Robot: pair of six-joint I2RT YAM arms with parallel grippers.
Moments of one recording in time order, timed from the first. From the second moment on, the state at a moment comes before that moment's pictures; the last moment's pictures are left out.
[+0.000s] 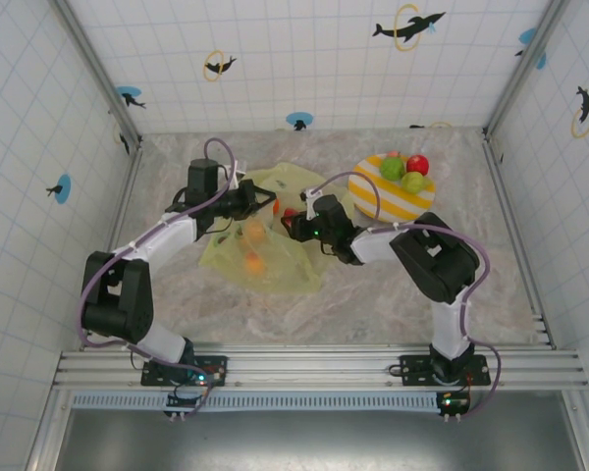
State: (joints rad) left arm -0.27 1.55 0.97 0.00 0.78 -0.75; right arm 0.75 1.99 1.00 0.51 -0.09 0.45
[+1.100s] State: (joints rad) left arm -0.27 1.55 0.96 -0.01 0.77 -0.76; right arm 0.78 1.61 0.83 0.20 0.04 0.25
